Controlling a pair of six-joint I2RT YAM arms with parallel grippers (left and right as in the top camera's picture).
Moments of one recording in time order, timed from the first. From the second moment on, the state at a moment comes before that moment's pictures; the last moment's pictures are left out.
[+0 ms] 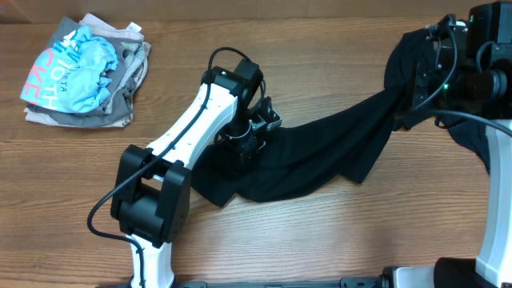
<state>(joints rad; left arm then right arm) -0.45 2.04 1.65 -1.23 0.21 0.46 -0.03 1.57 2.02 -1.50 -0.16 0.04</state>
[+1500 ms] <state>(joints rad) -0.21 1.31 2.86 -1.64 -0.50 -0.10 -0.03 1.07 2.51 -1.64 -0.06 0.12</state>
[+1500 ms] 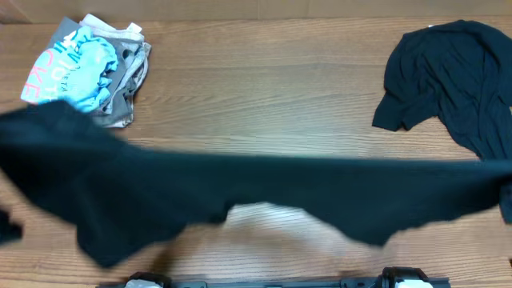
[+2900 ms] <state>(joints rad) -0.18 2.49 2.60 -0.76 -0.50 -0.10 -0.03 2.15 1.92 -0.60 -0.15 0.12</state>
